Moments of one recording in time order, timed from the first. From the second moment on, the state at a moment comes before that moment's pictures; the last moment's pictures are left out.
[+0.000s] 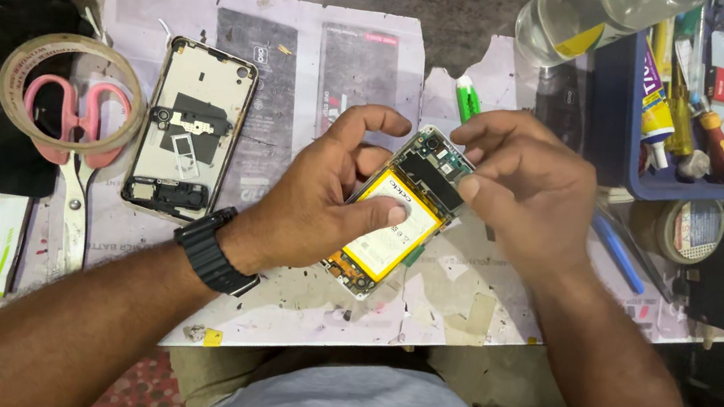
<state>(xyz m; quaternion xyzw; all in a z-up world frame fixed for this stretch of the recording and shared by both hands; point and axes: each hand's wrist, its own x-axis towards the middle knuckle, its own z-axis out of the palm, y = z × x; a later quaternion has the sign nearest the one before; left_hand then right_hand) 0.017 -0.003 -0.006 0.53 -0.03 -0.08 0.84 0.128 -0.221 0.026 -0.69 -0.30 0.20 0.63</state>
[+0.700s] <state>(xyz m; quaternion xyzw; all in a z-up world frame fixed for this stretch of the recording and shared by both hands) 0.019 -0.002 -0.011 0.48 -0.05 -0.10 0.87 0.138 -0.231 0.032 -0.63 -0.36 0.25 0.64</state>
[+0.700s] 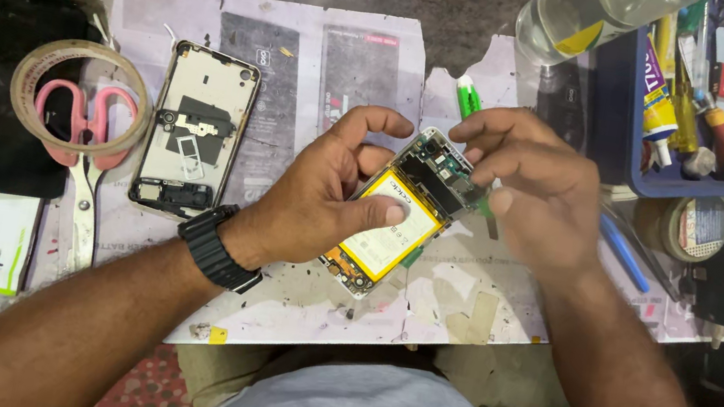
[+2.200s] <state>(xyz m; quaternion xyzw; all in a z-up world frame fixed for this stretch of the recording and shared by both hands) 0.008 -0.008 -0.012 0.55 -0.08 -0.02 0.83 0.125 -0.220 0.050 -0.72 -0.54 0.01 0.45</state>
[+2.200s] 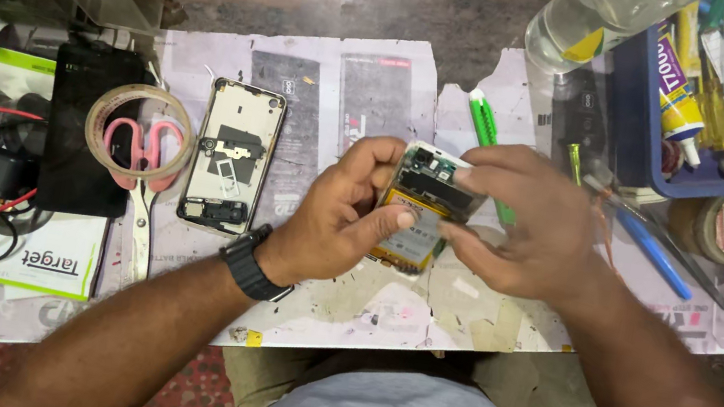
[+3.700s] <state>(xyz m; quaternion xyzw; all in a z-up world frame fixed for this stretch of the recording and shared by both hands) 0.009 -0.009 -0.012 0.49 -0.05 -0.09 0.87 0.119 -0.210 0.041 -0.73 -0.40 0.09 0.55</state>
